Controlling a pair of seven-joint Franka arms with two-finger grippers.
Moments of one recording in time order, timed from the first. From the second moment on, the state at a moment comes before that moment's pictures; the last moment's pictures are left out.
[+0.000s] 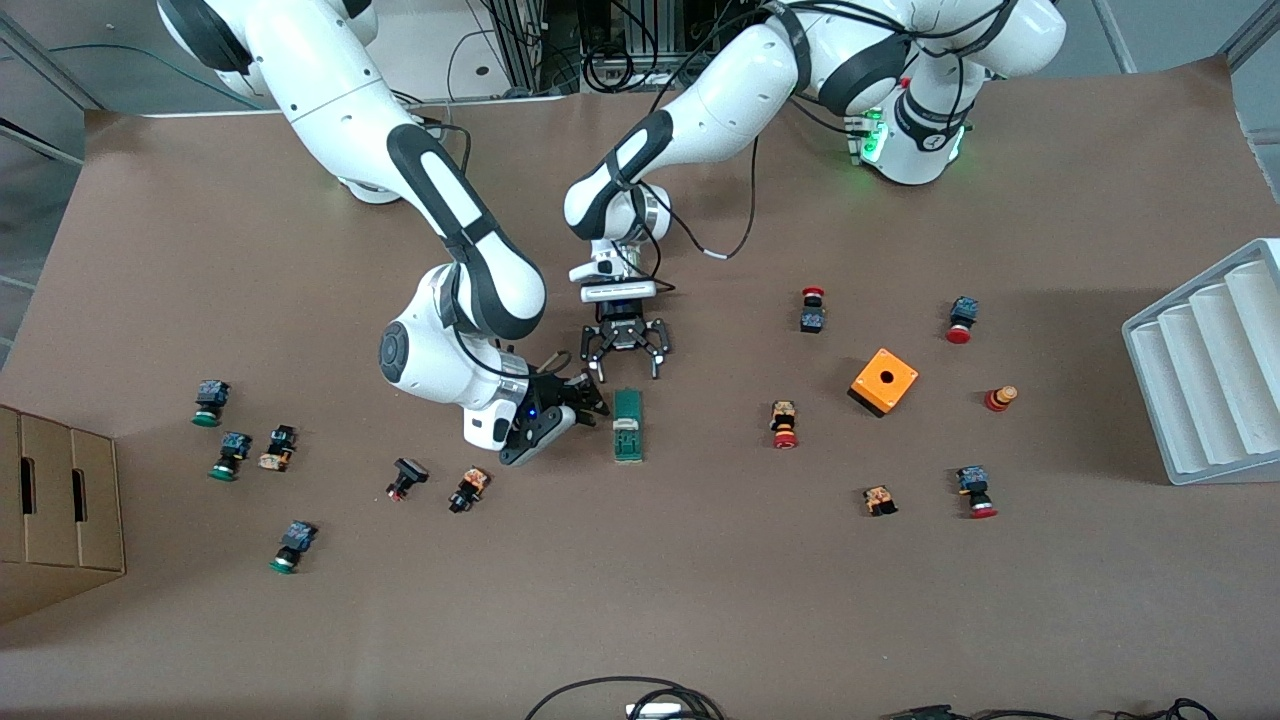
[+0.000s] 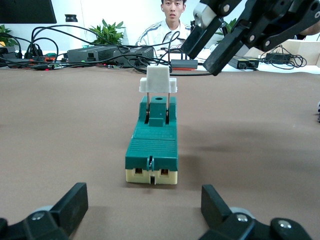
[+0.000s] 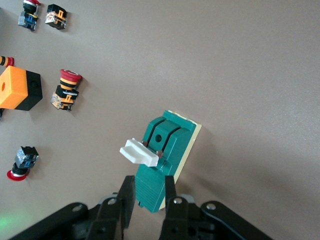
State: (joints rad) left arm -0.99 1.01 -0.23 -1.62 1.82 1.85 -2.58; right arm 0.58 0.55 -0.03 -1.85 1.02 2.49 -0.66
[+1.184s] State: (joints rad) left arm -0.99 1.01 -0.23 -1.62 1.83 1.84 -2.58; right arm 0.58 0.58 -0.03 -1.80 1.02 2.50 -0.65
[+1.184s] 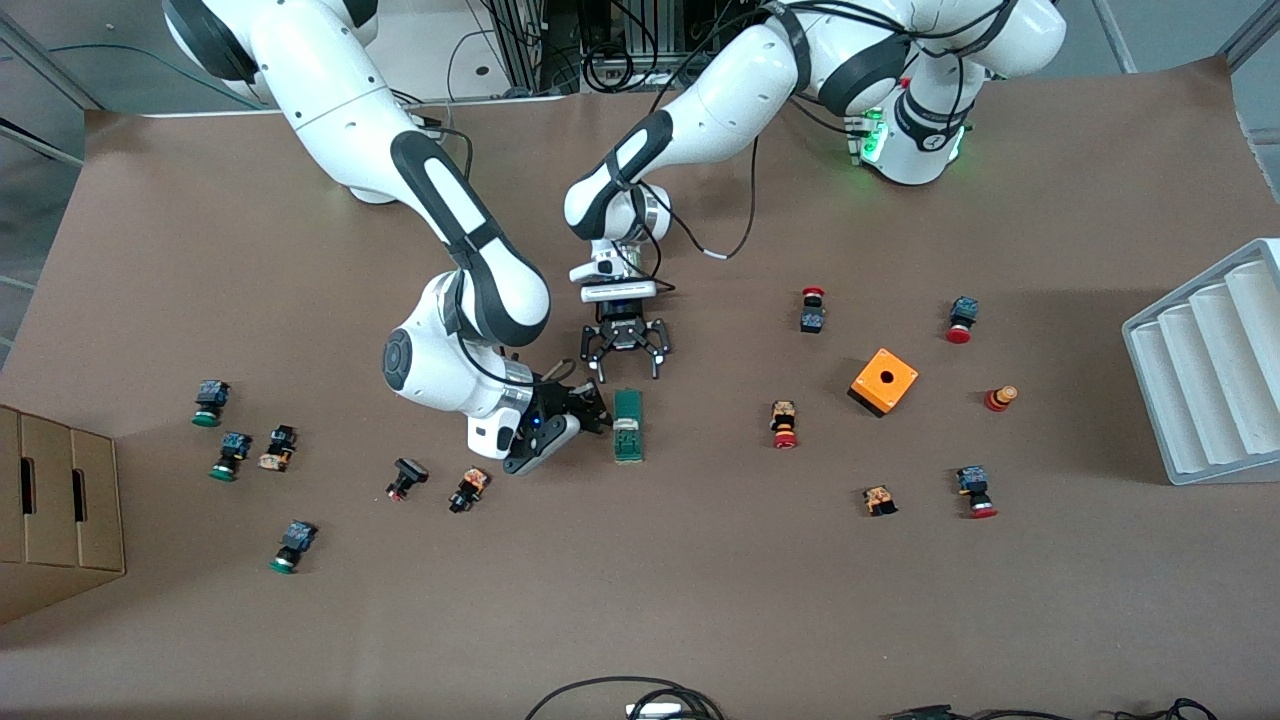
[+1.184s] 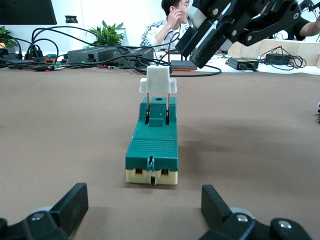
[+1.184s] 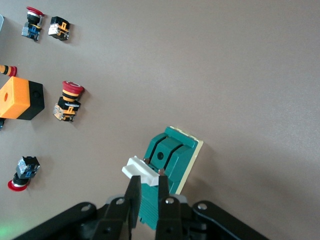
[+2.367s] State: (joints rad) left arm -1.00 1.01 -0.22 -1.62 1.84 1.83 -2.59; right arm 0.59 0.63 -0.03 -1.72 1.06 2.50 -0.65
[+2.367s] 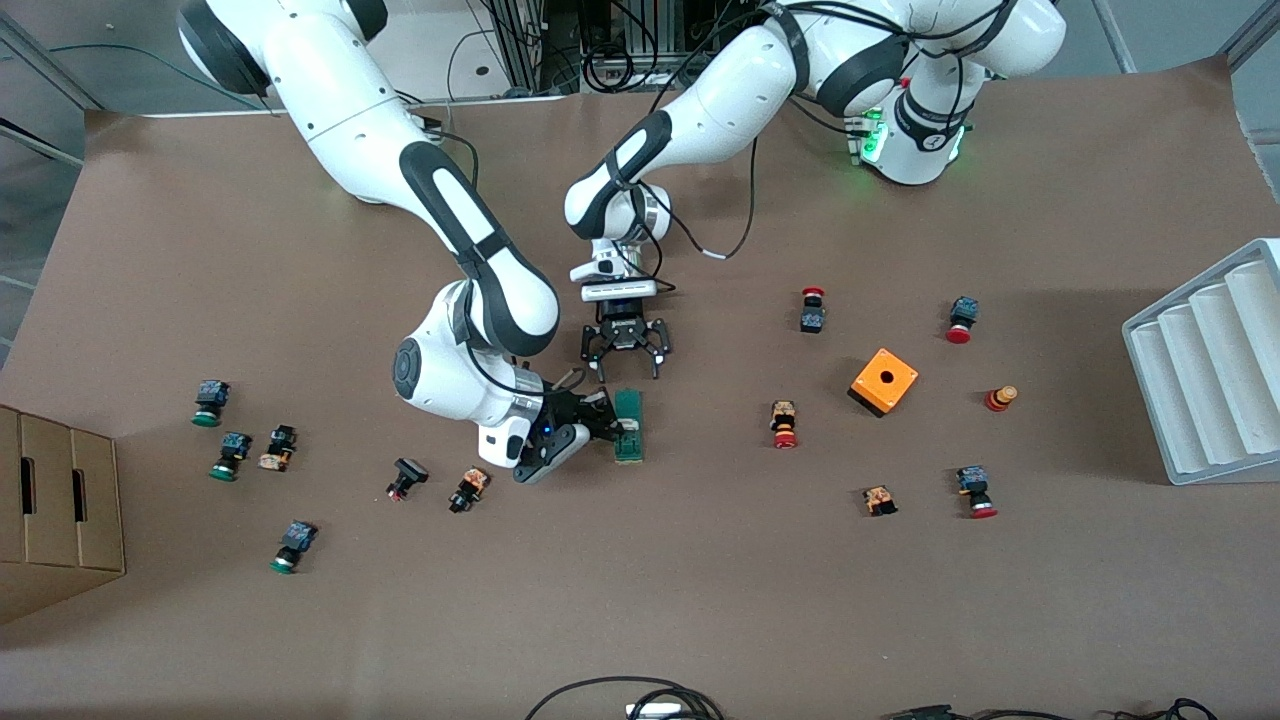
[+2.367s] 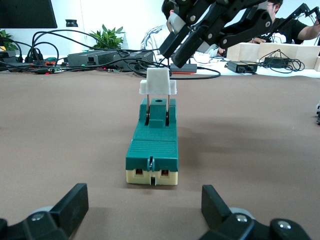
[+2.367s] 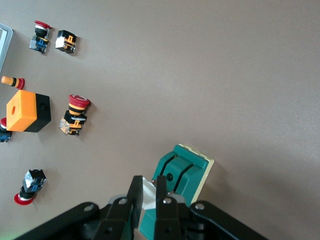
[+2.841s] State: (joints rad) left arm -1.00 1.01 -0.22 -1.62 1.84 1.83 -2.59; right arm 0.59 0.63 -0.03 -1.72 1.06 2.50 -0.65
